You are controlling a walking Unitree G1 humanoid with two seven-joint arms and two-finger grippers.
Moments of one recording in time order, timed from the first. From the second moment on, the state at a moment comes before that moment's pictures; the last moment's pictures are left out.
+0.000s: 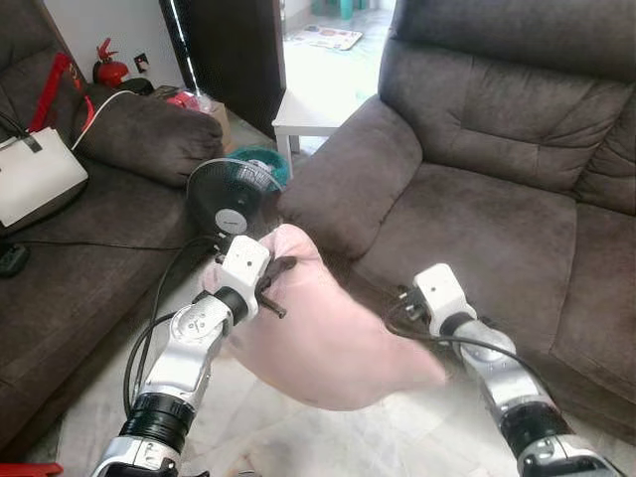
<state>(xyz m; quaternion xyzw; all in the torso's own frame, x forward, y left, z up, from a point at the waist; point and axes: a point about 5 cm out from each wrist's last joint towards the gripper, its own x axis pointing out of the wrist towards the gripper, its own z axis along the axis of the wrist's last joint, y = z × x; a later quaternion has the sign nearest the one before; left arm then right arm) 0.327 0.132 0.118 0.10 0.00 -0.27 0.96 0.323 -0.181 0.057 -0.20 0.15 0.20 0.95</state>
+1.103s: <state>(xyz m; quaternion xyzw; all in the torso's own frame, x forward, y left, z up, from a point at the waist) 0.326 0.134 0.122 0.12 0.00 -0.30 0.95 0.296 -0.171 0.020 -0.25 0.27 0.31 0.88</state>
